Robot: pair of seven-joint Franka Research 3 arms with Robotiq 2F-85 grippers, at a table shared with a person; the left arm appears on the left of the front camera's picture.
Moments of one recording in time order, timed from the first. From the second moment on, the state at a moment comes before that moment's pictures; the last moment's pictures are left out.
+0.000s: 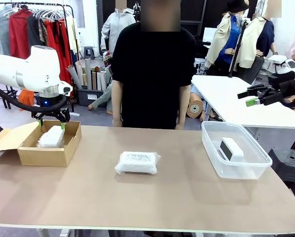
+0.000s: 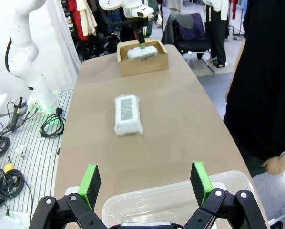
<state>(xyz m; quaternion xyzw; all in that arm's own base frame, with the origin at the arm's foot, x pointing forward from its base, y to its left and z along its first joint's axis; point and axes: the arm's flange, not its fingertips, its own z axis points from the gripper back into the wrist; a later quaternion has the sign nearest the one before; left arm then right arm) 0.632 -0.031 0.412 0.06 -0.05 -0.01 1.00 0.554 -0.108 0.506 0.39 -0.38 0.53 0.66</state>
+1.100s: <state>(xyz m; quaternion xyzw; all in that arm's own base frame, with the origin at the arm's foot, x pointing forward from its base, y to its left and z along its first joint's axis) 0.600 -0.027 0.562 -0.19 -0.10 -0.28 0.94 0.554 -0.108 0.506 0.39 -0.38 0.53 0.66</state>
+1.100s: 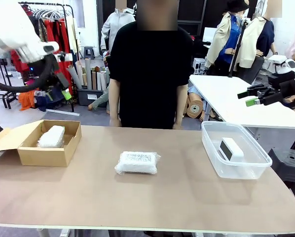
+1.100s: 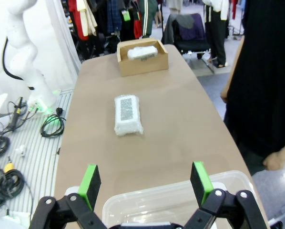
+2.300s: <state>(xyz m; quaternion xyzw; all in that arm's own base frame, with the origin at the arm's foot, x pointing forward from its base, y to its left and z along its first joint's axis) 0.620 -0.004 0.599 -0.29 -0.28 -0.57 0.72 0.554 -0.108 0.506 0.39 -0.38 0.53 0.66</state>
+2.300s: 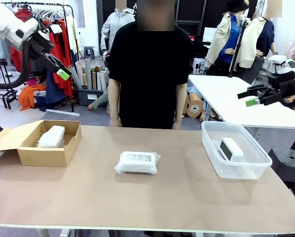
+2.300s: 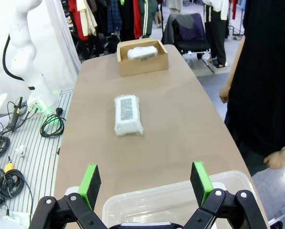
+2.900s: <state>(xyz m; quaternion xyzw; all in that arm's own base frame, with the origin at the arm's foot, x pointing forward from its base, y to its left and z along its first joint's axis) 0.618 -0.020 0.572 -0.27 -0.43 -0.66 0.55 0.554 -0.108 0.506 0.39 -0.38 0.53 0.66</state>
